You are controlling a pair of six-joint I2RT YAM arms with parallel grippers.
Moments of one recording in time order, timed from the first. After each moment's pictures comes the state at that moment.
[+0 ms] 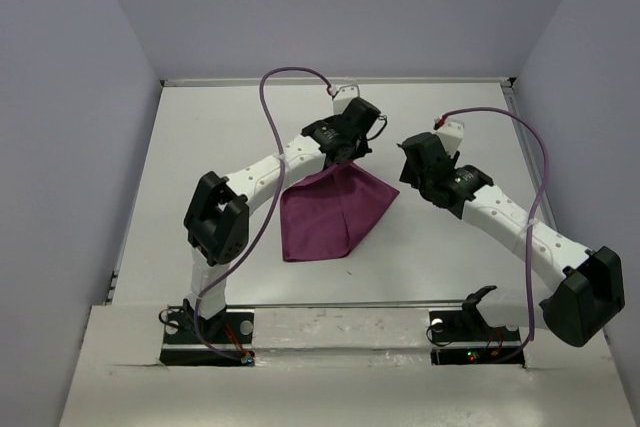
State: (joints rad) left arm -0.82 1.95 1.74 -0.57 -0.38 -0.76; right arm 0.58 1.26 1.03 -0.58 0.64 0.69
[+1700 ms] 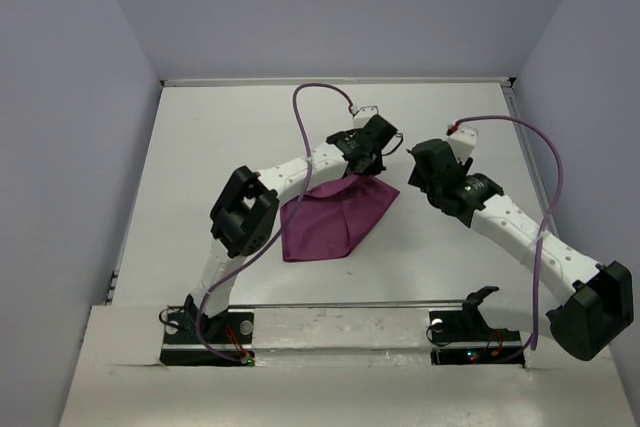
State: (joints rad) left arm -0.87 2.12 1.80 -0.57 -0.30 -0.78; right arm 0.56 1.18 0.97 -0.58 0.68 0.71
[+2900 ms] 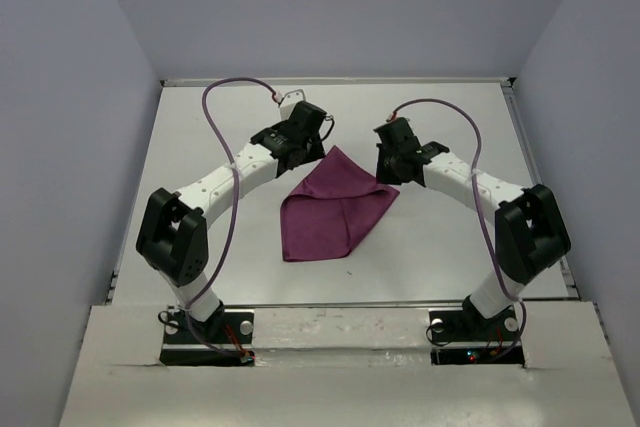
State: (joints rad) left arm -0.65 1.68 1.39 -0.52 -0.37 -0.73; right arm 0.52 1.63 1.18 -0.49 0.21 0.54
